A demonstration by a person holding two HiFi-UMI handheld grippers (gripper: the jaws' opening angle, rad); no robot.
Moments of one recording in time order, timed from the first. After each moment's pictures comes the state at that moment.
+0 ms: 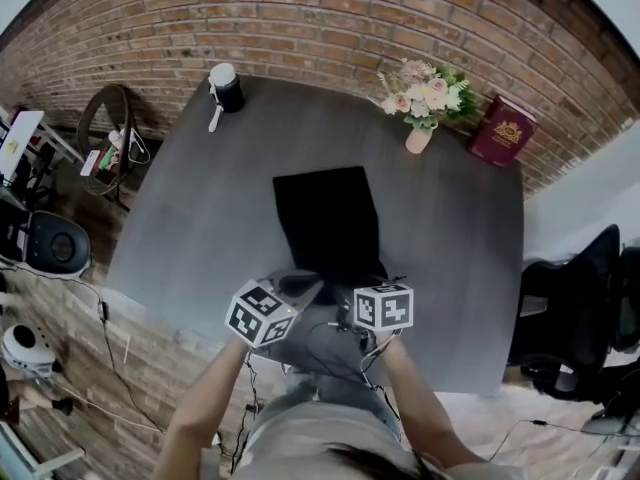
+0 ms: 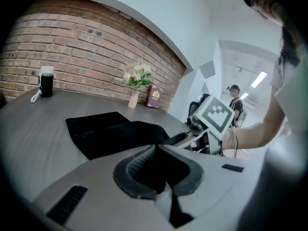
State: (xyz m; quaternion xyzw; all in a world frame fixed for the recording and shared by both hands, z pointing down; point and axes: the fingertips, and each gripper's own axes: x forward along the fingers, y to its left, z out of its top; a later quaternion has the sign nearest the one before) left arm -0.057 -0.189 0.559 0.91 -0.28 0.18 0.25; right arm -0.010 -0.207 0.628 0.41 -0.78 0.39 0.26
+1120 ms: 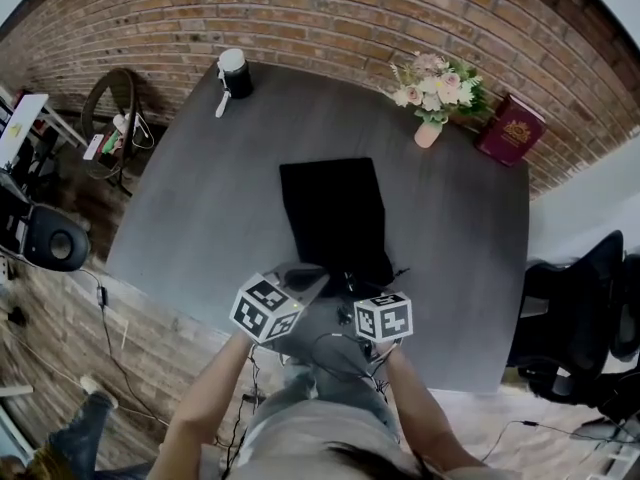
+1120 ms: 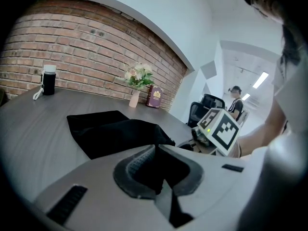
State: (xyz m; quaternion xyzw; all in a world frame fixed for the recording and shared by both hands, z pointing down) left arm -0.056 -0.184 0.562 0.90 -0.29 0.18 0.25; right arm -0.013 -0.168 0.655 0.37 -0.80 0.37 0.30
